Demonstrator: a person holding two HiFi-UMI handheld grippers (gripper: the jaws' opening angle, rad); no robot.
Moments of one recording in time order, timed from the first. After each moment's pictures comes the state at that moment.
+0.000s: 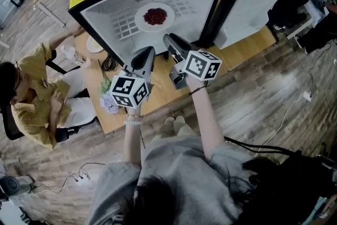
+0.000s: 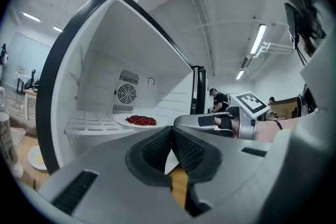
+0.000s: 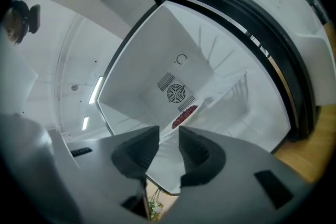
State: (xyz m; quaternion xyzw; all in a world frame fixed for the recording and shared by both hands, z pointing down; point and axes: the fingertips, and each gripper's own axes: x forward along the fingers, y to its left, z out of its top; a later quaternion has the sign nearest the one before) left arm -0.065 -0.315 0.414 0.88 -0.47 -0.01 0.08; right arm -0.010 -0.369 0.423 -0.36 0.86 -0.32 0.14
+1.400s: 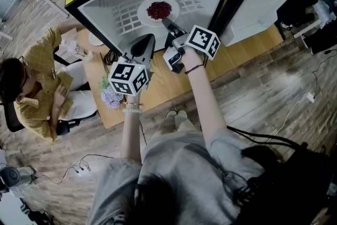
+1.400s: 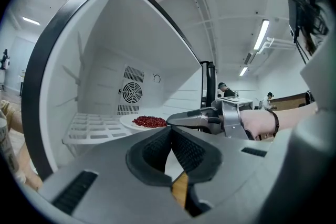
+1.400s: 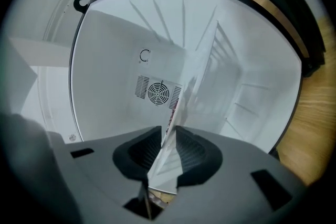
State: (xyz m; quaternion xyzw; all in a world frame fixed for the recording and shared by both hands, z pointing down) left arm -0.074 -0.343 0.416 0.87 -0.48 0.01 0.08; right arm -0.031 -0.417 0.437 -0.31 0.75 -0.53 0.22
